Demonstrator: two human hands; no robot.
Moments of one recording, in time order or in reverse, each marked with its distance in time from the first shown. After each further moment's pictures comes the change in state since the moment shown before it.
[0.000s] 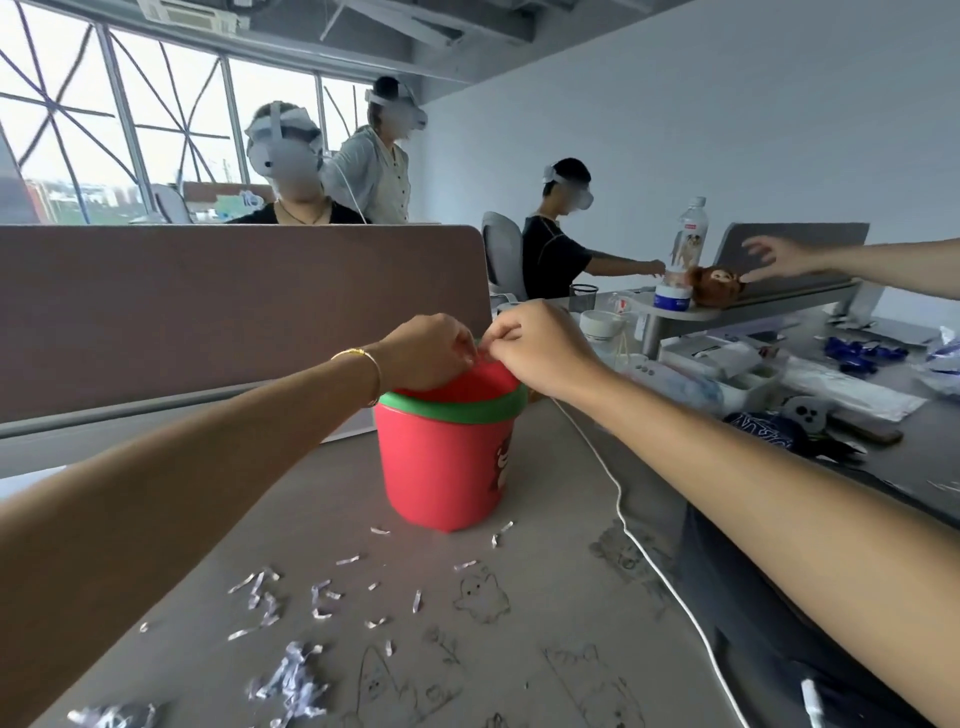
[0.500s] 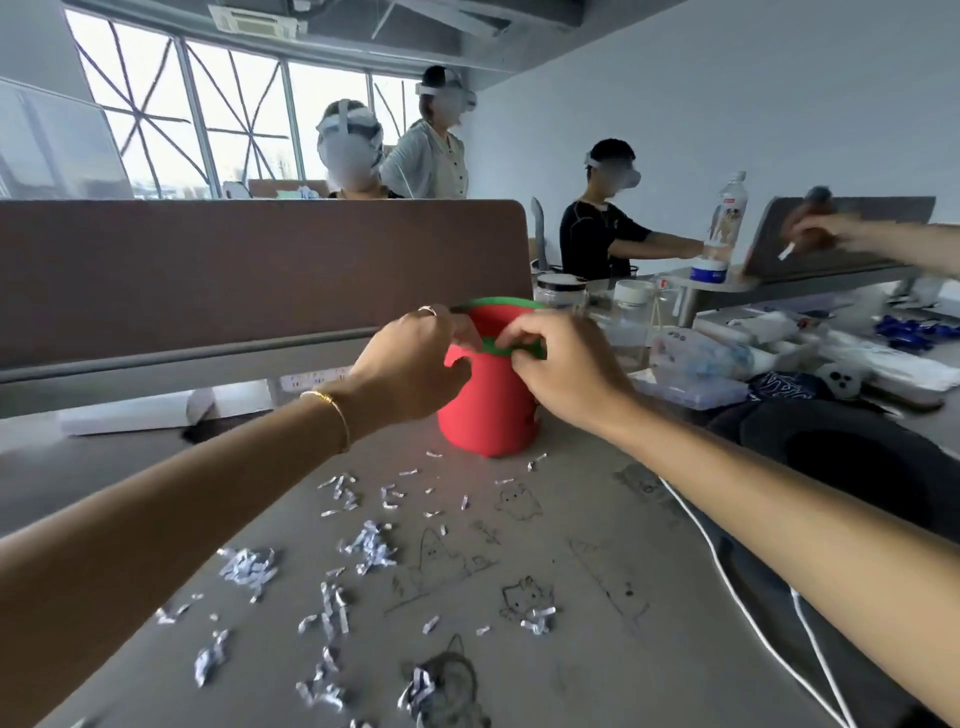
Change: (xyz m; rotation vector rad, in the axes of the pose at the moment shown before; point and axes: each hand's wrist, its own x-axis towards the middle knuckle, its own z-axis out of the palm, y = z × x) left_hand -0.158 0.007 0.000 0.113 0.293 0.059; right_hand -0.112 -0.036 0.011 0.076 0.107 -0.227
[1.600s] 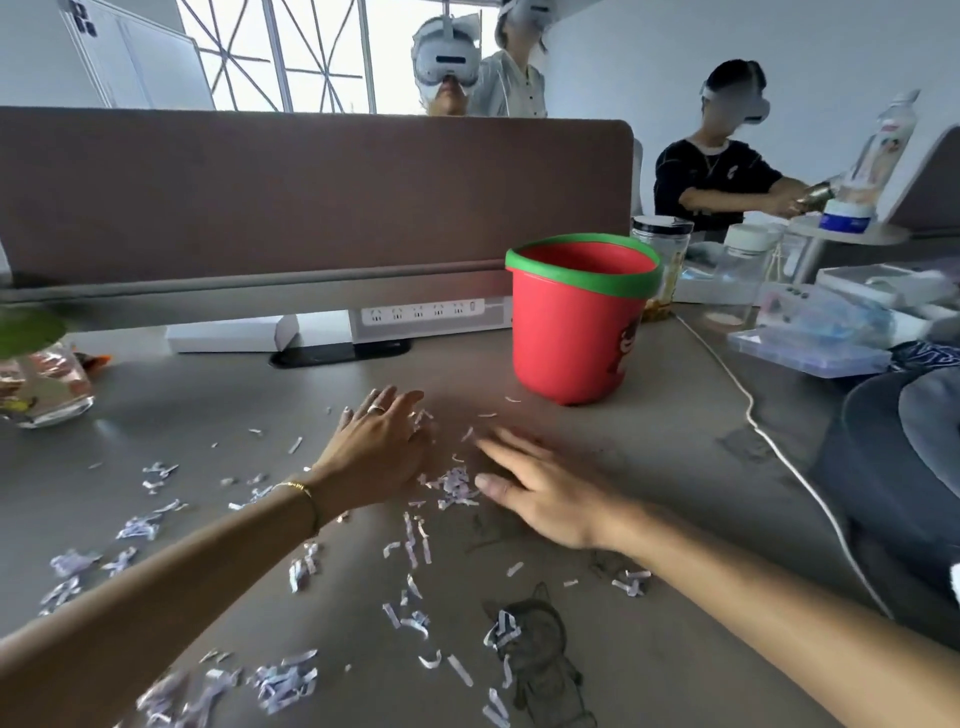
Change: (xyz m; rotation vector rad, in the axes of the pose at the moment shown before) left_hand -0.134 -0.121 0.070 0.034 -0.243 -0.396; right_hand -0.102 -0.007 0.120 0.068 -0.852 0.111
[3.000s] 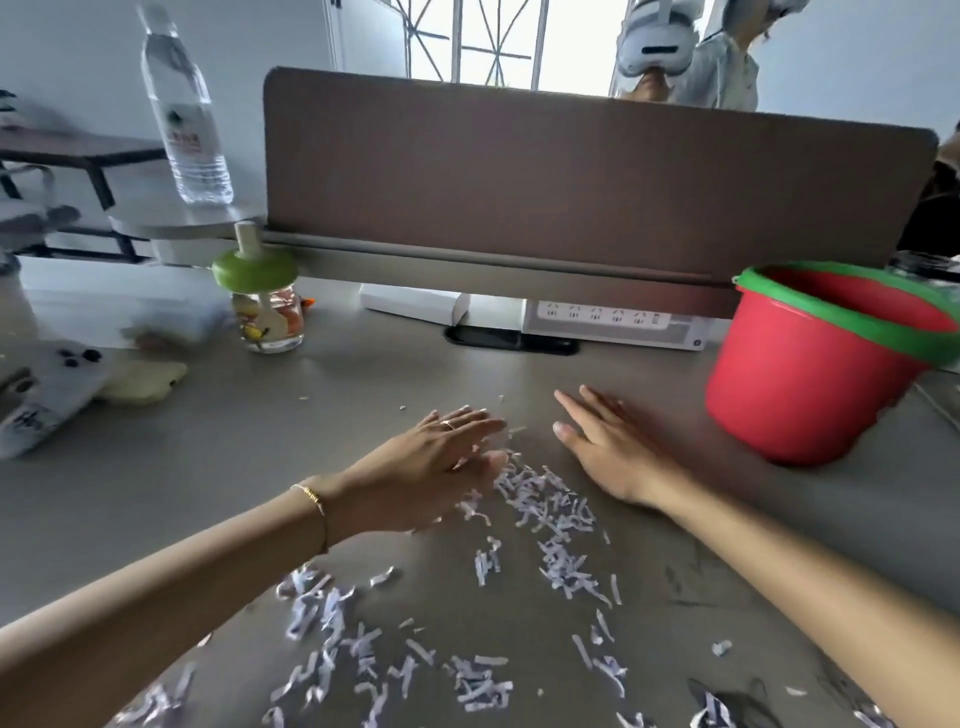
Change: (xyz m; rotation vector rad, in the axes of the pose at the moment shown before) left_hand -0.080 -0.094 -0.055 -0.119 -0.100 0.056; right_hand 0.132 -0.066 0.031 -0.189 -0.001 -0.012
